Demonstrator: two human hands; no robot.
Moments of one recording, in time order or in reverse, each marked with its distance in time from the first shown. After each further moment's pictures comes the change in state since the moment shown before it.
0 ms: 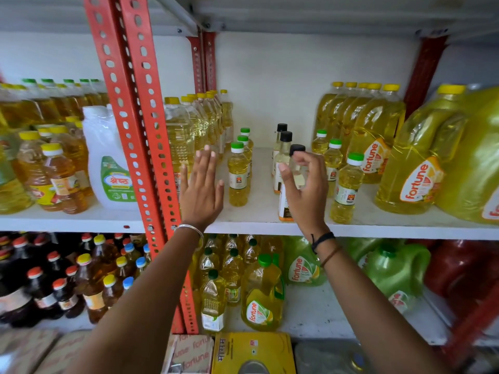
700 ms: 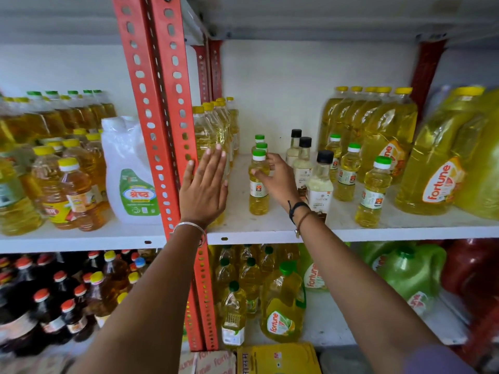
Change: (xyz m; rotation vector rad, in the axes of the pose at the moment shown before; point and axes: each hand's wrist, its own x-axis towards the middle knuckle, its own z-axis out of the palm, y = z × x) left_hand 0.022 -0.065 -0.004 0.195 0.154 0.224; right_hand 0.025 0.017 0.122 -0.058 -0.426 0.400
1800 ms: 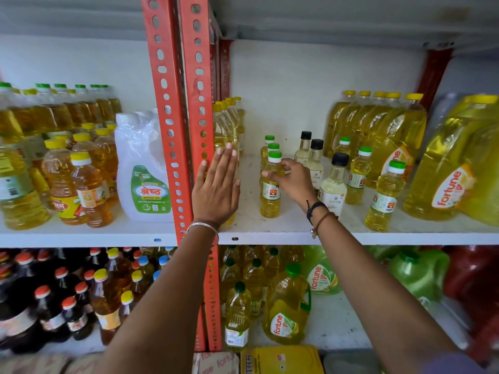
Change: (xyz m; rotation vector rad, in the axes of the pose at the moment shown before) left_hand -0.002 0.001 0.000 -0.093 0.064 -0.057; right_hand 0.001 -0.001 -0.008 0.018 -0.045 0.025
